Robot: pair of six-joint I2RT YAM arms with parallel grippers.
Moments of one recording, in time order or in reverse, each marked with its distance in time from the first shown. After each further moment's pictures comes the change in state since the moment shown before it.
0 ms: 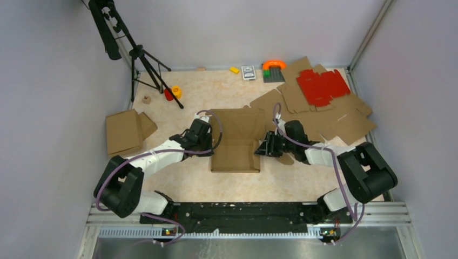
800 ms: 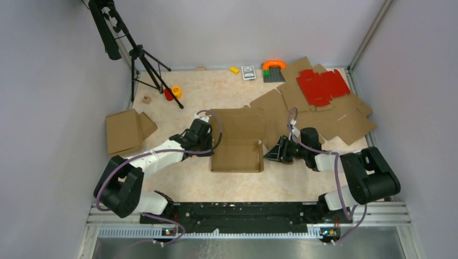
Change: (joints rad) left arm 0.000 0.000 0.000 0.000 0.000 0.000; right arm -0.185 -0.066 -0.169 0.117 -0.146 0.036
